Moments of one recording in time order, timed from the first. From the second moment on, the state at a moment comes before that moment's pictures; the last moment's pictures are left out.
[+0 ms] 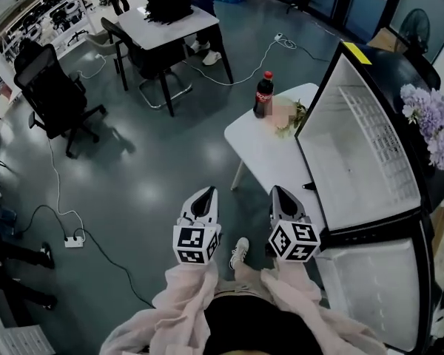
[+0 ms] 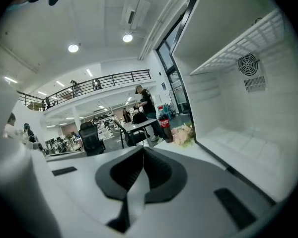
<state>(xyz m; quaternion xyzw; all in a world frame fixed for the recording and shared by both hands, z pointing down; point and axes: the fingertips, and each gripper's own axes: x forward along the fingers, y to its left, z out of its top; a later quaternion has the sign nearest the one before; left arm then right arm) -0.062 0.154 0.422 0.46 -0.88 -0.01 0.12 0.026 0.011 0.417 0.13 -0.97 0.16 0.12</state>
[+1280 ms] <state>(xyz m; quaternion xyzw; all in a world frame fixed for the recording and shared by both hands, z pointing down) -0.141 0.041 0.442 0.46 -0.88 0.00 0.13 -0.053 -0.096 0.432 0.14 -0.97 0.16 0.11</state>
